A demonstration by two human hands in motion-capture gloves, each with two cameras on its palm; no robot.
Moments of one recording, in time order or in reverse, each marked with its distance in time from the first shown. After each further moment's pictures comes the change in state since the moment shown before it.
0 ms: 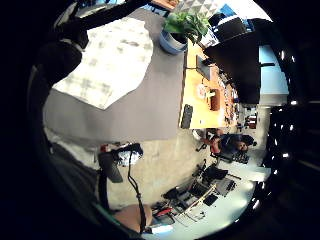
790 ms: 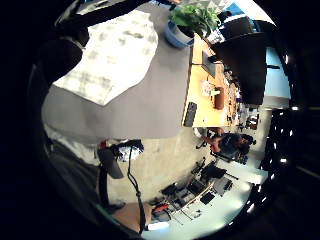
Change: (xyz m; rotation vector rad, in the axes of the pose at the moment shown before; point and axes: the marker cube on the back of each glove) left arm 0.034 0.002 0.126 -0.459 0.067 0.122; right arm 0.001 -0.001 0.025 -0.086 -0.009 -0.004
